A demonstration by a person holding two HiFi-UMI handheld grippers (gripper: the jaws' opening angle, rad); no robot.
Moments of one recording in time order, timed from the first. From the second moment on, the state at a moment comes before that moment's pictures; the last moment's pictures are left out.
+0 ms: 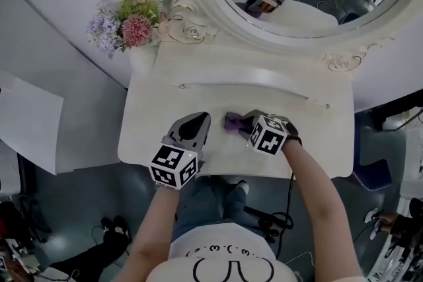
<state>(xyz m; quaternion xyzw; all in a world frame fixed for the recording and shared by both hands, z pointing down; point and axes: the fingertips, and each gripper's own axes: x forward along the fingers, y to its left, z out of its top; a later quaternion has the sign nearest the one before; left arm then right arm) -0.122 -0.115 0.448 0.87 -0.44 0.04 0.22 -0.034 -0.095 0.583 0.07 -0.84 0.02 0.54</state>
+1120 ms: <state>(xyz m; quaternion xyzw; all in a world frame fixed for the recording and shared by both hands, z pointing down) -0.160 -0.105 0.453 0.85 -0.47 0.04 0.22 -0.043 -0.168 0.558 0.29 -0.84 0.09 0.46</state>
